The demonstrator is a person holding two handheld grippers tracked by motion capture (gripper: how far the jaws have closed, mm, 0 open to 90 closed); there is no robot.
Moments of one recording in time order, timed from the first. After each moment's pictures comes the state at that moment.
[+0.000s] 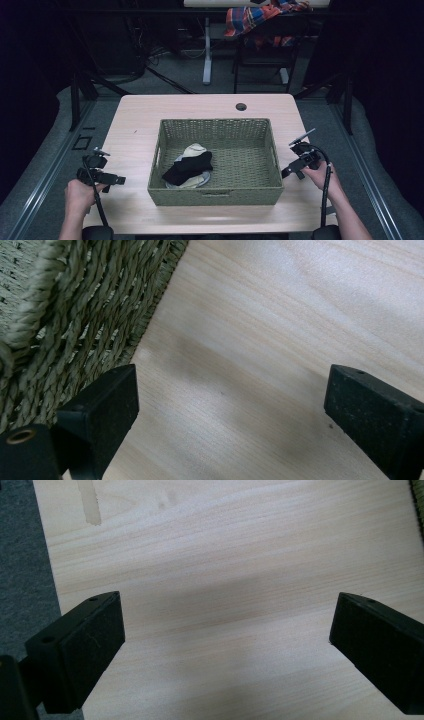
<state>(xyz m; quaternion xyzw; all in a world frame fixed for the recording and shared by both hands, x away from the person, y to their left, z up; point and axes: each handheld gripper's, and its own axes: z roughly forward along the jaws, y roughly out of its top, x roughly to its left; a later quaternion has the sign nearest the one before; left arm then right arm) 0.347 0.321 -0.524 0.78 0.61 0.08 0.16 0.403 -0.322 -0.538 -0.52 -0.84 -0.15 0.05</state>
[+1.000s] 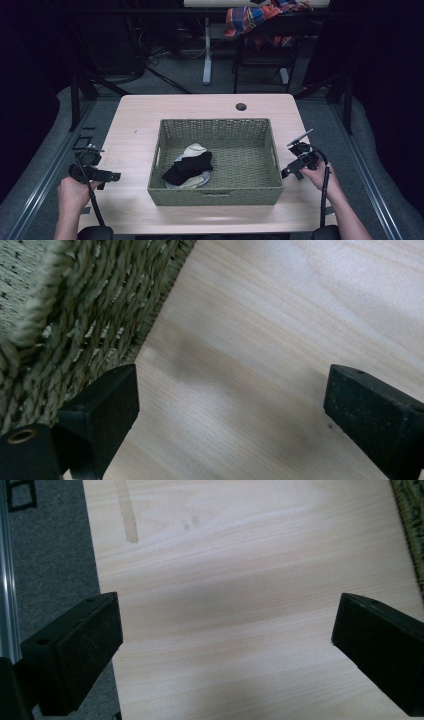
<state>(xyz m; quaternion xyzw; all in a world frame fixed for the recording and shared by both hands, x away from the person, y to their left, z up) 0.340 0.321 -0.494 0.77 0.61 0.12 0.16 0.402 -0.319 -0.539 -0.51 -0.84 -0.15 0.05</state>
